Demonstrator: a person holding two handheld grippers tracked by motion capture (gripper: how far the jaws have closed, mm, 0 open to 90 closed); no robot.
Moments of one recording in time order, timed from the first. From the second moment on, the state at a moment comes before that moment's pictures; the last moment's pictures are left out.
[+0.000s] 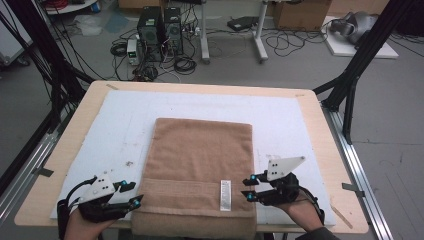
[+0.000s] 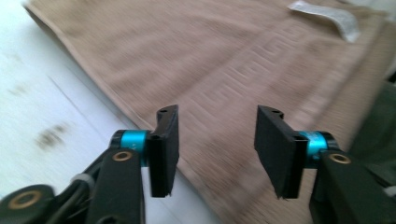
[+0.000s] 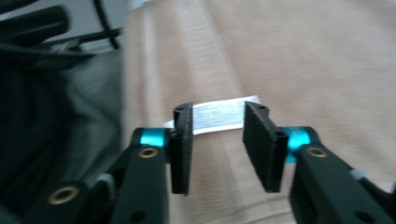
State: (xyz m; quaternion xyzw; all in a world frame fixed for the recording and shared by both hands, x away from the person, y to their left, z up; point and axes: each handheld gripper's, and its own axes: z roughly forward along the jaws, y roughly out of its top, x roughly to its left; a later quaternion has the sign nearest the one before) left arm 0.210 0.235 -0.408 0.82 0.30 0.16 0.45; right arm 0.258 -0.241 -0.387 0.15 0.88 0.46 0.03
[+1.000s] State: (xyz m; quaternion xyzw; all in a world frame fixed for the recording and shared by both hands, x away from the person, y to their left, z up) left arm 0.392 0.205 -0.445 0.80 0.43 0.15 0.39; right arm 0.426 -0.249 -0.439 0.34 0.87 0.35 0.09
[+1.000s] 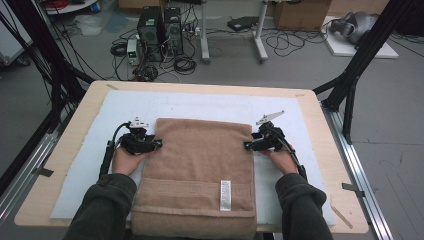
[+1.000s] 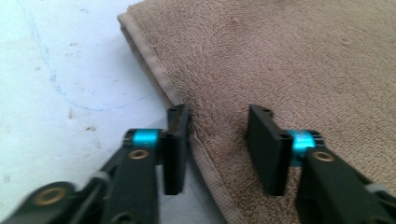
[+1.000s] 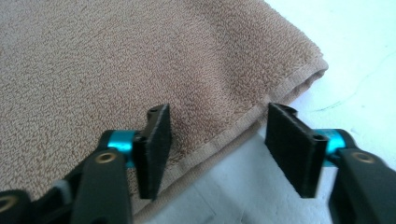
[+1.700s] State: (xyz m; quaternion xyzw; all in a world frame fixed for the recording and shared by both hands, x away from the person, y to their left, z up) left arm 0.425 0.197 -0.357 0.75 0.40 0.31 0.43; right arm 0.456 -0.234 -0.338 0.28 0.85 0.39 0.20
